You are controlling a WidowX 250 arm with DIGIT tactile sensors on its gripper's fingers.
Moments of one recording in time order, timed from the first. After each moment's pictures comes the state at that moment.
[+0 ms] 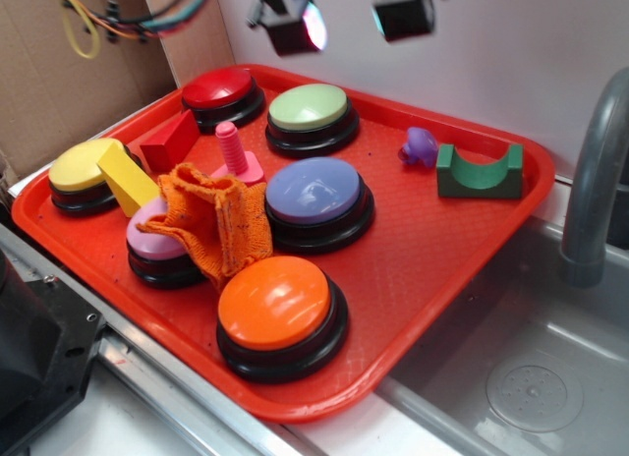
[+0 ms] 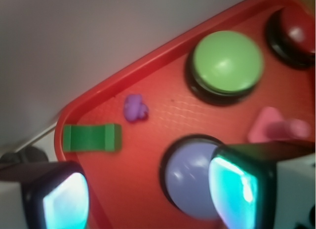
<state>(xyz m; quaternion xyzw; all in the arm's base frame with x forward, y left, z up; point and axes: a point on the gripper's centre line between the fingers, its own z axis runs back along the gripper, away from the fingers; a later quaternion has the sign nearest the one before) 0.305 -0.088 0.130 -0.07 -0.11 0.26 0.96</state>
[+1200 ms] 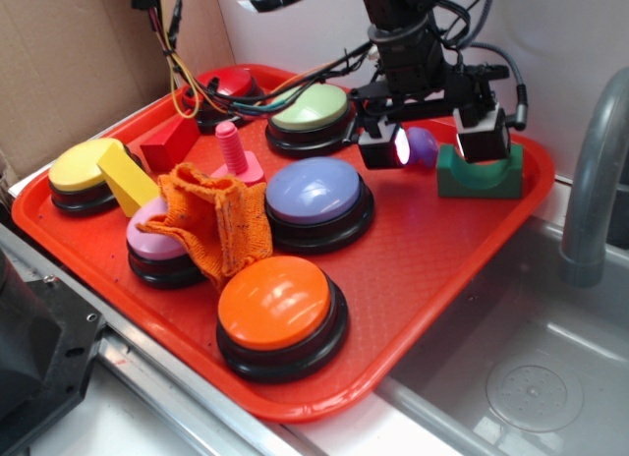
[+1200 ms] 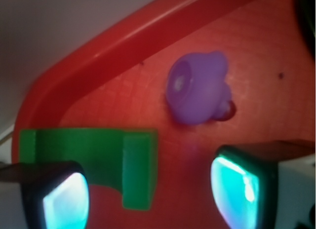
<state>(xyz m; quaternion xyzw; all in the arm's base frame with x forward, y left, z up) 0.335 -0.114 0.043 -0.10 -0.07 0.23 0.96</state>
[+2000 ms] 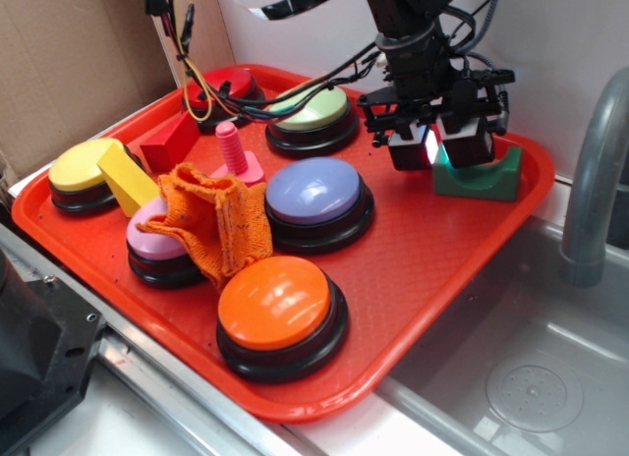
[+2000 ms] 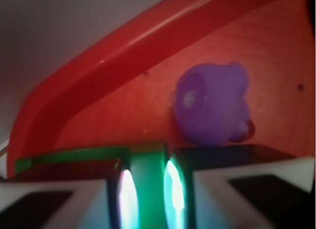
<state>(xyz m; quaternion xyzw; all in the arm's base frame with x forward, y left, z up) 0.343 -0.112 0.037 -0.11 -0.07 0.24 0.96</state>
